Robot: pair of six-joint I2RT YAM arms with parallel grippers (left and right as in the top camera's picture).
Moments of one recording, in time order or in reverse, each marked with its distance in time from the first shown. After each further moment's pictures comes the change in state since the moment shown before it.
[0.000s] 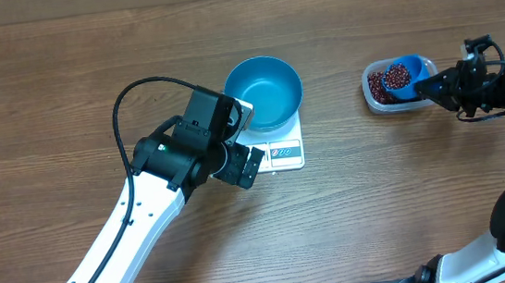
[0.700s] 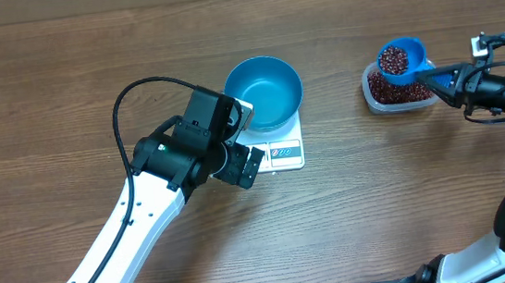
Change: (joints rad) left arm 0.000 0.000 0.000 0.000 0.000 0.000; right arm -0.050 0.001 -0.001 -0.101 -0.381 -0.152
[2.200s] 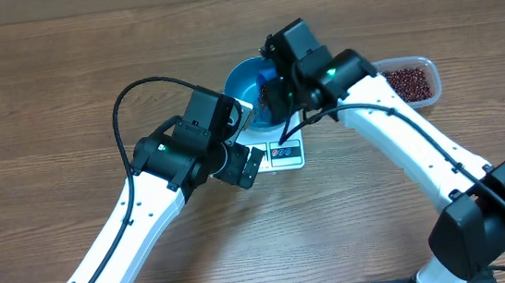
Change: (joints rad) left arm 0.000 0.000 0.000 0.000 0.000 0.000; right arm 1.063 0.000 0.236 0.213 1.257 0.364
